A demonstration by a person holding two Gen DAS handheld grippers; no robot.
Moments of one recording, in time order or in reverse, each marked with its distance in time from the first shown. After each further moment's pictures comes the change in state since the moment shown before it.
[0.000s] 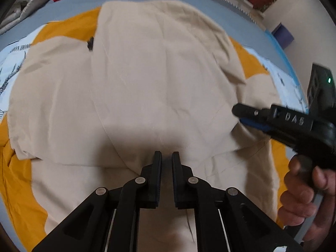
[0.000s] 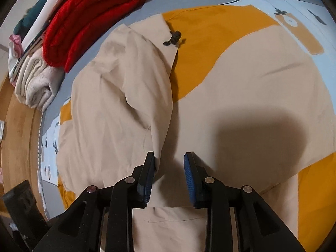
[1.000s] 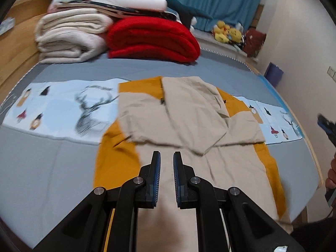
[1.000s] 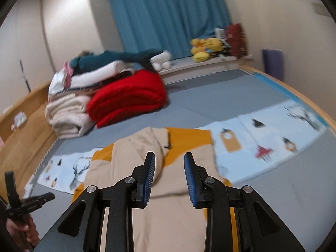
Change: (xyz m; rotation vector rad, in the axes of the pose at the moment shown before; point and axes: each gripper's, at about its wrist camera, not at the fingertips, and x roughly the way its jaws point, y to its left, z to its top) left arm -0.234 0.057 -0.145 0.018 -0.409 0.109; right arm -0.324 -0.012 -0.128 -0.229 -0.646 -0.048
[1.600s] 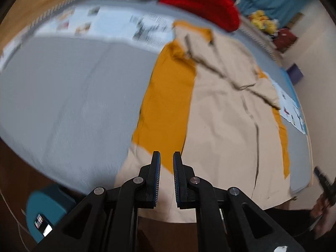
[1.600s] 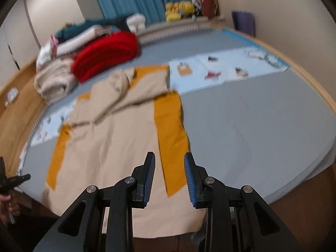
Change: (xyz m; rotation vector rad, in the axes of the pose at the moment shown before) left arm -0.033 0.099 -0.147 -0.286 0.283 0.038; right arm -0.114 -0.108 -0.164 0.014 0.294 -0.111
